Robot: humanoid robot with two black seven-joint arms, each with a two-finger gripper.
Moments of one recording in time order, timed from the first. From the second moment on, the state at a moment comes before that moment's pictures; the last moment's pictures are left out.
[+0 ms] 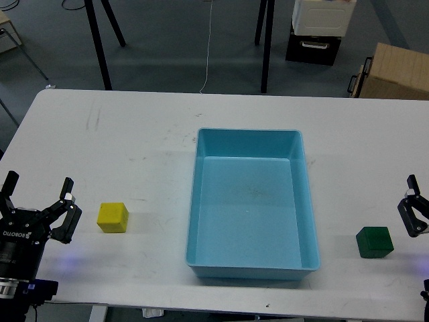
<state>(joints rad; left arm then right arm) 0.43 0.06 -1.58 -1.70 -0.29 -0.49 0.21 -0.49 -0.20 1.58 1.72 0.27 0.42 0.10</state>
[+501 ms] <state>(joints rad) 0.38 0.06 -1.57 -1.68 -0.28 -0.49 0.21 -0.41 -0.64 1.58 1.72 0.23 0.27 0.03</state>
